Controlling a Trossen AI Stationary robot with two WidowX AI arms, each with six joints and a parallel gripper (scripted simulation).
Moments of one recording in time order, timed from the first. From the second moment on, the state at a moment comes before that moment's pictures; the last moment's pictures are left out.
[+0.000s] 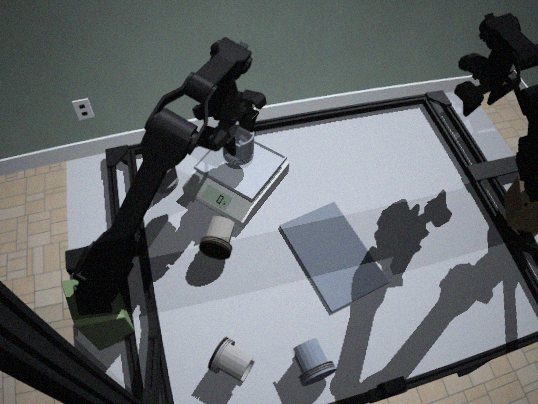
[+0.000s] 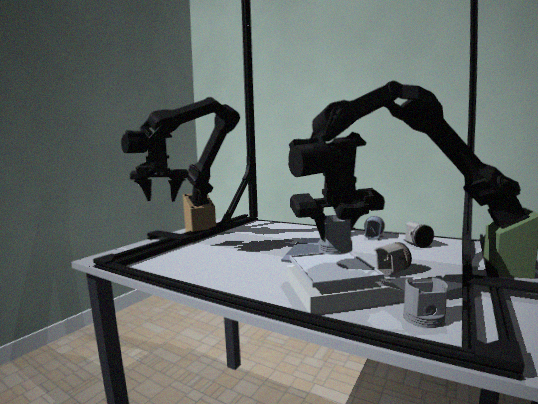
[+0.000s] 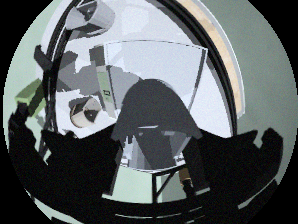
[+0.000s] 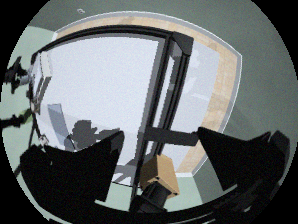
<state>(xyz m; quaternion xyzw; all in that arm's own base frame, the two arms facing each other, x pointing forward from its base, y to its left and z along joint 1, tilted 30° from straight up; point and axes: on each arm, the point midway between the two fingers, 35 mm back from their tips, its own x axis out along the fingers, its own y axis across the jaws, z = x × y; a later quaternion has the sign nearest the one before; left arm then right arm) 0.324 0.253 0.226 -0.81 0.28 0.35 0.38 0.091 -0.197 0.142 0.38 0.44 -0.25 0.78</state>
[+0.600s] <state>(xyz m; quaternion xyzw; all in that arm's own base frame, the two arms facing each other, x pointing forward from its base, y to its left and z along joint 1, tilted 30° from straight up) 0.312 0.252 0.250 -0.81 0.28 0.35 0.38 0.091 -0.197 0.142 0.38 0.44 -0.25 0.78</state>
